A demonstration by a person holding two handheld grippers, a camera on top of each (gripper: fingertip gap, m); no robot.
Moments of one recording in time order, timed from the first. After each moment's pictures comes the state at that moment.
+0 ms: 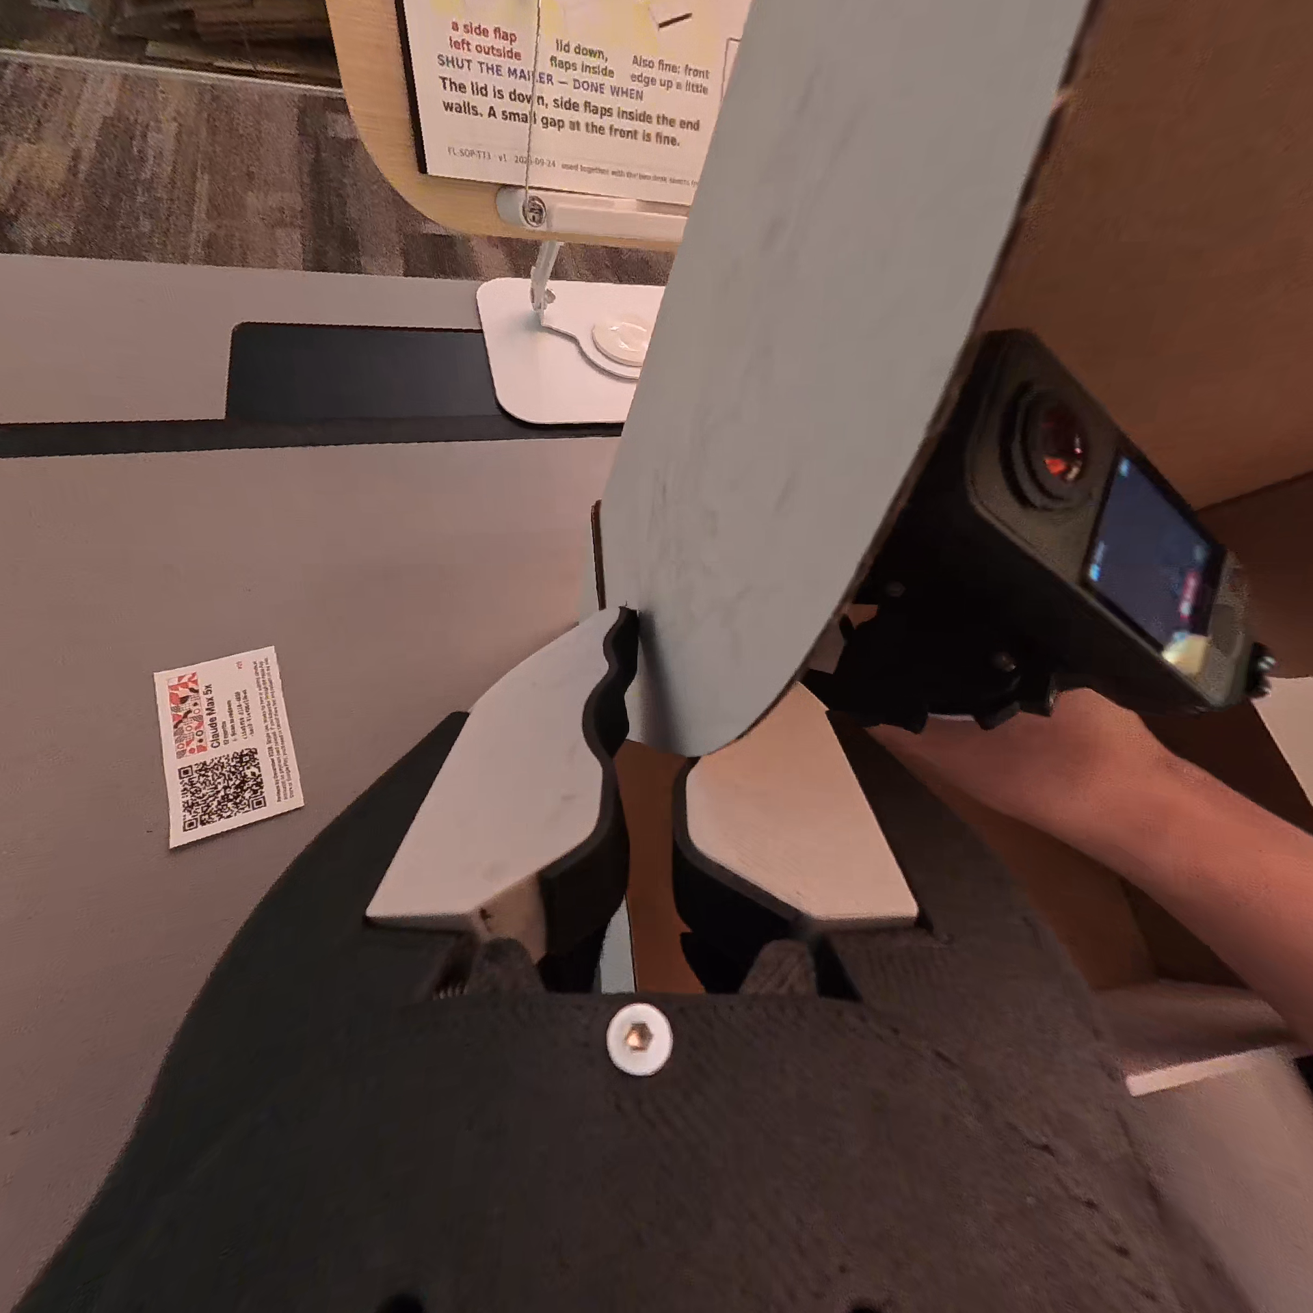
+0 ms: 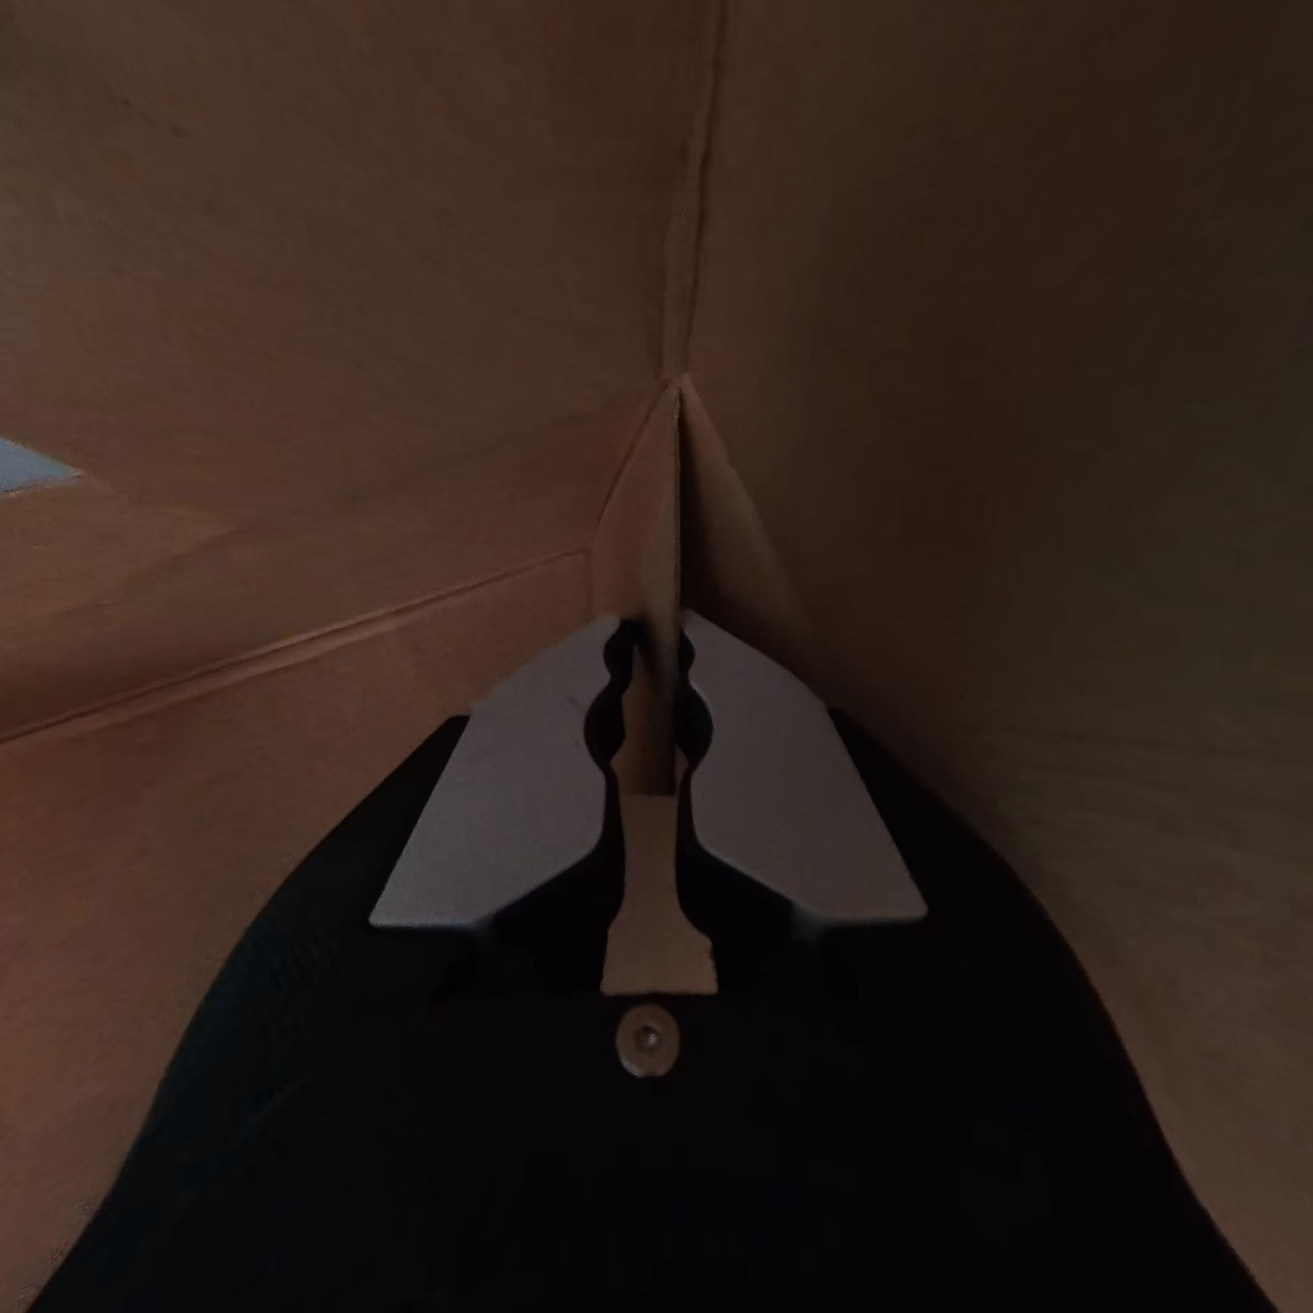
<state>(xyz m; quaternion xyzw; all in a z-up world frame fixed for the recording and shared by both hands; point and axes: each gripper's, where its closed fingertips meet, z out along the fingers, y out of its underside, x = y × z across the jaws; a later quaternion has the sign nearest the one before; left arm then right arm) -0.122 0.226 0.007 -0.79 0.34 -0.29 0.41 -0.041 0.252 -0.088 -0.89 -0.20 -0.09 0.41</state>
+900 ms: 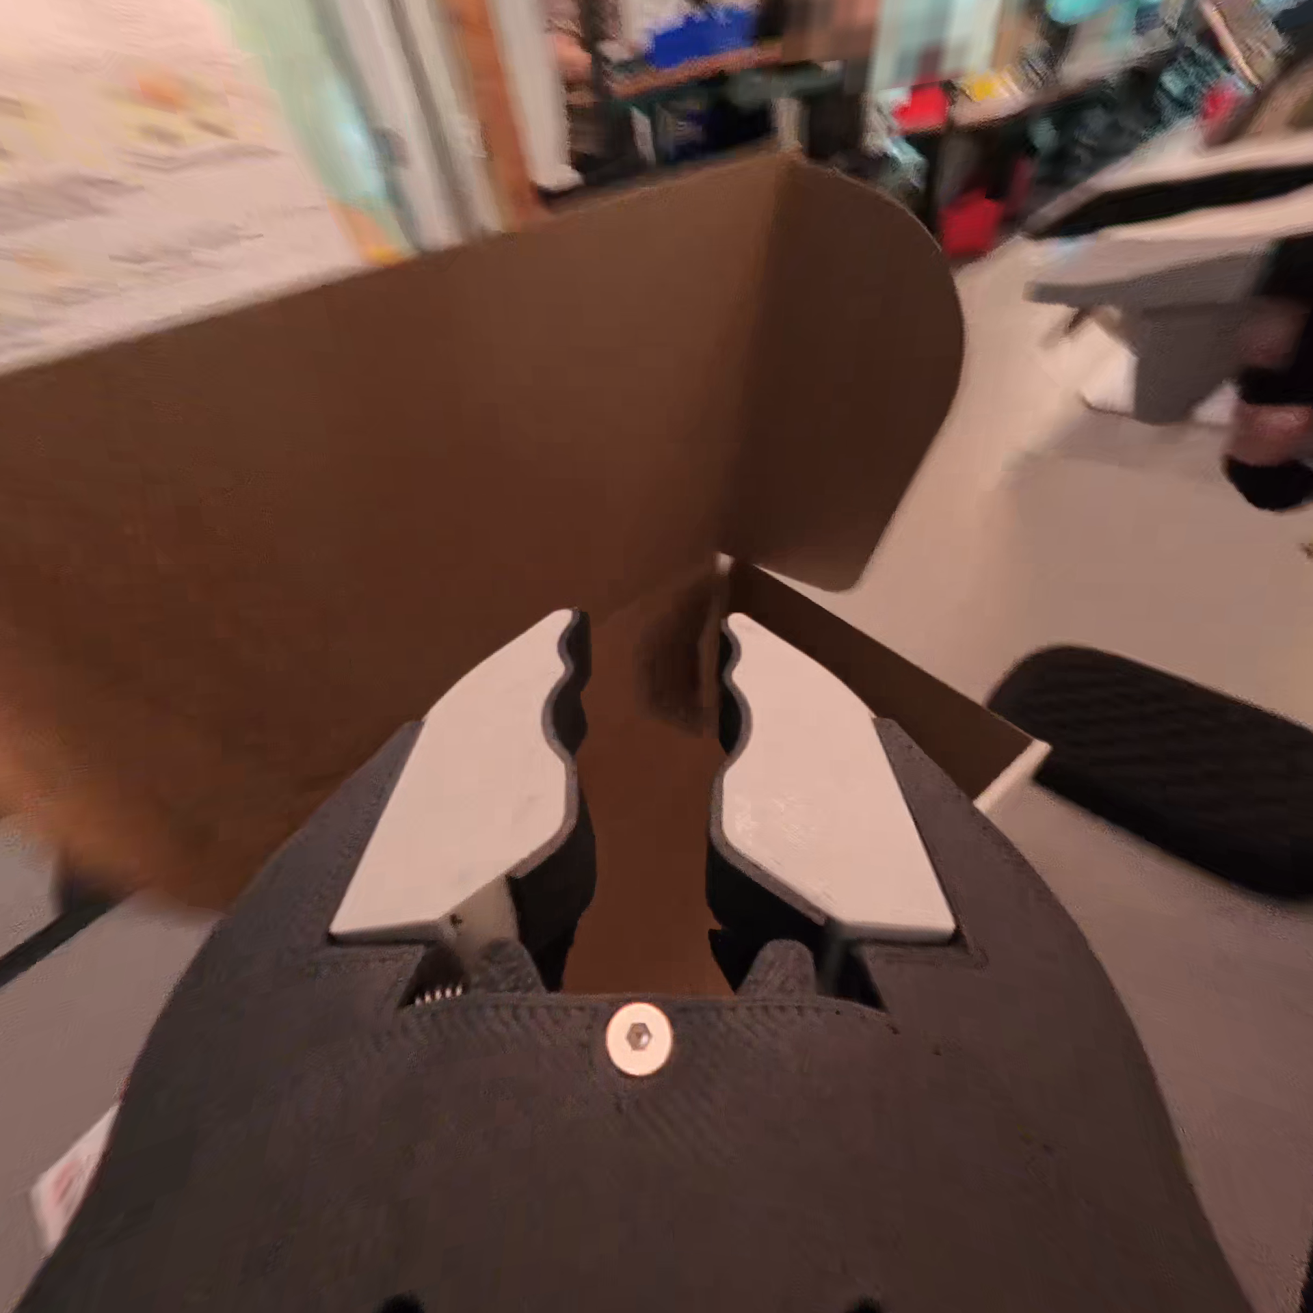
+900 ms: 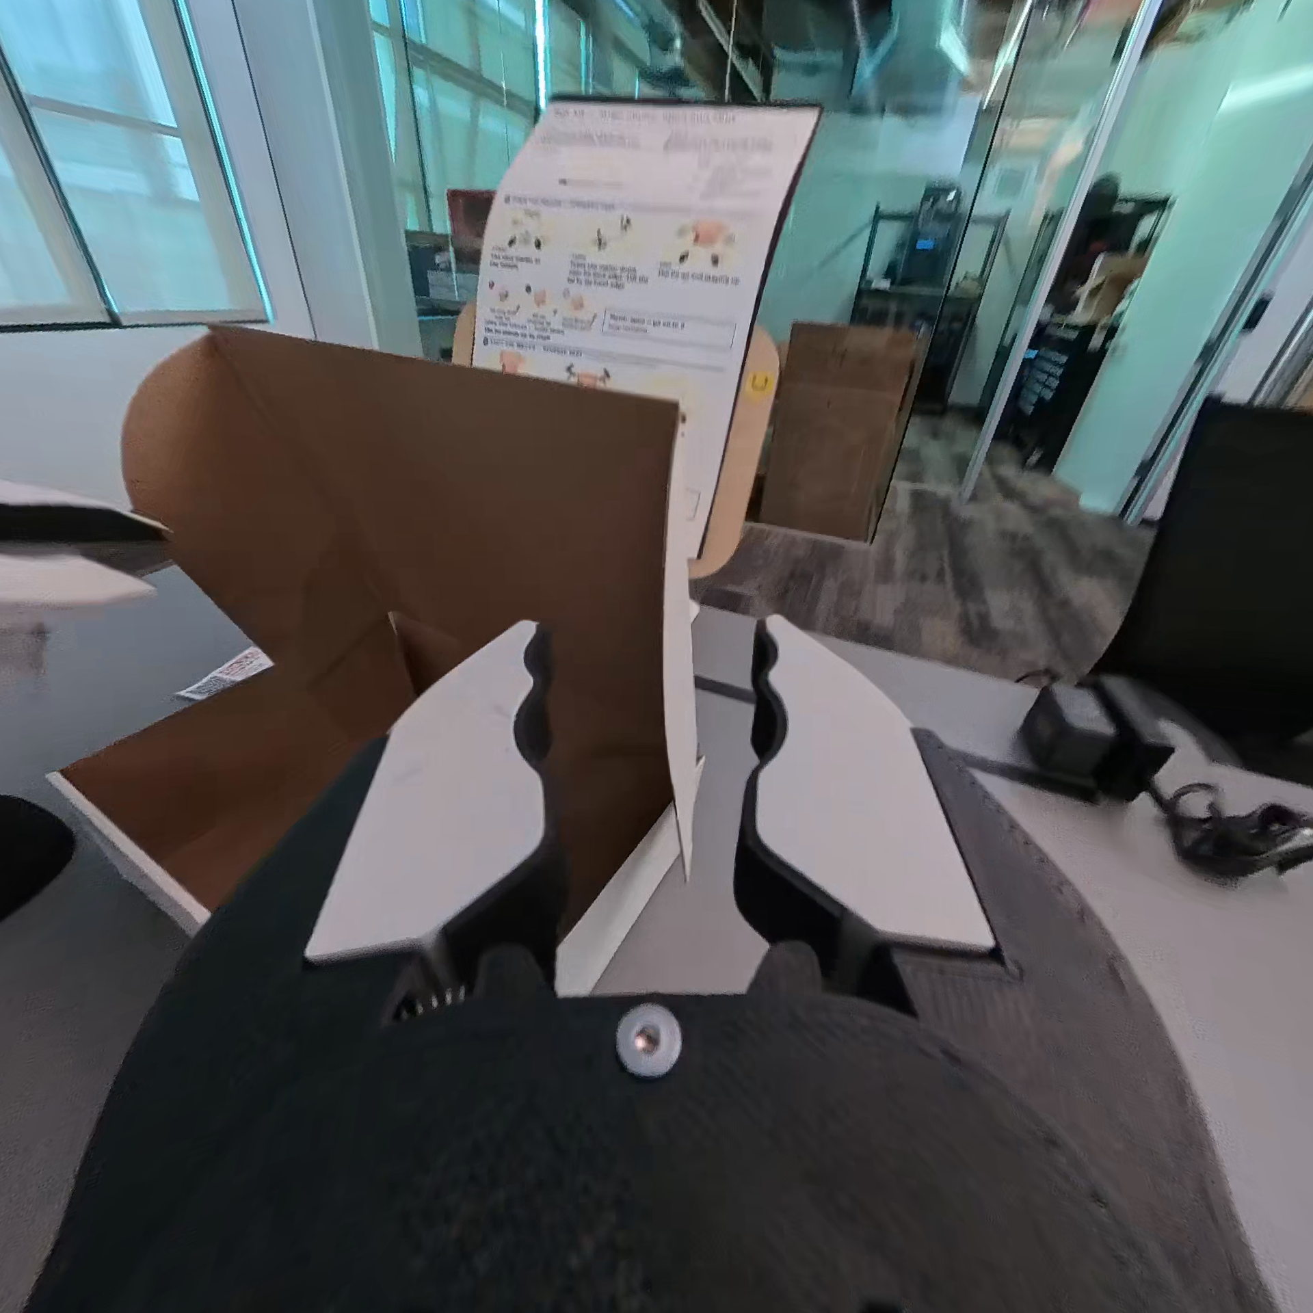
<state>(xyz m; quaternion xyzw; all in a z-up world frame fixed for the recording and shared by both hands) -0.076 0.071 0.089 -0.55 0.55 -0.36 0.52 0.076 -0.049 0.128 -0.71 0.08 -0.12 0.69</state>
